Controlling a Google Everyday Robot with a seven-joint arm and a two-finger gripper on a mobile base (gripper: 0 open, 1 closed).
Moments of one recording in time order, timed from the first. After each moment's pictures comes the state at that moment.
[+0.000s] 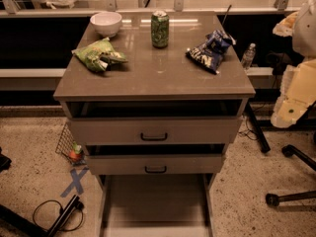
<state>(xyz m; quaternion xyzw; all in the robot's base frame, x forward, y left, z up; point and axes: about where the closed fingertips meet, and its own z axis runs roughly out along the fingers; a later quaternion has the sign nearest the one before) 0.438 -0.212 0.992 -0.60 0.78 -0.05 0.18</state>
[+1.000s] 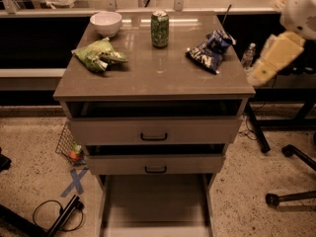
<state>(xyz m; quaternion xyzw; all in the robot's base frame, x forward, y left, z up) 0.536 -0.221 0.998 -0.55 0.78 -0.04 0.31</state>
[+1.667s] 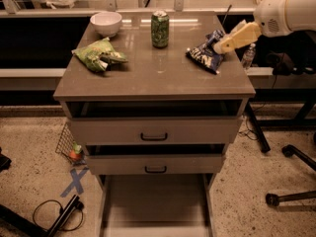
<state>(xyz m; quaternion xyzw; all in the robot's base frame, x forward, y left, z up) 0.677 -0.205 0.985 -0.45 0.72 0.07 0.52</state>
